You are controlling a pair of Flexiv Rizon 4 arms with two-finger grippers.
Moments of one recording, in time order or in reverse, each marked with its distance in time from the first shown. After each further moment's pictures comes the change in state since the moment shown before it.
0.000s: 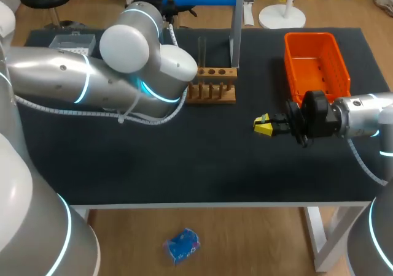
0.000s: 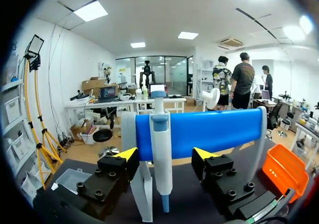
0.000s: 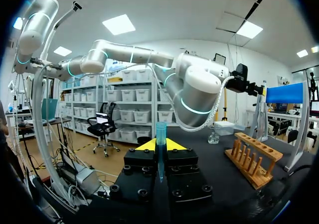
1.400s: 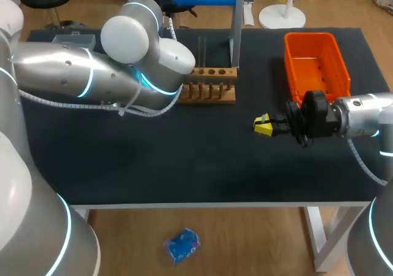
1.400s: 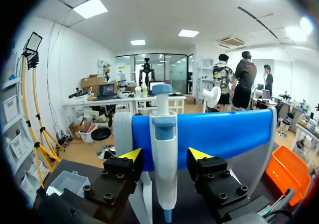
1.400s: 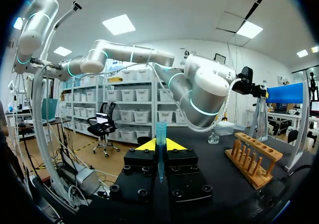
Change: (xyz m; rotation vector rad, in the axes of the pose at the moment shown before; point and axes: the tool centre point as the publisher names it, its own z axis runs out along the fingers) left arm -0.004 0.000 0.030 -0.019 0.006 -0.009; right arm 0.000 0.000 0.000 0.000 0.000 0.000
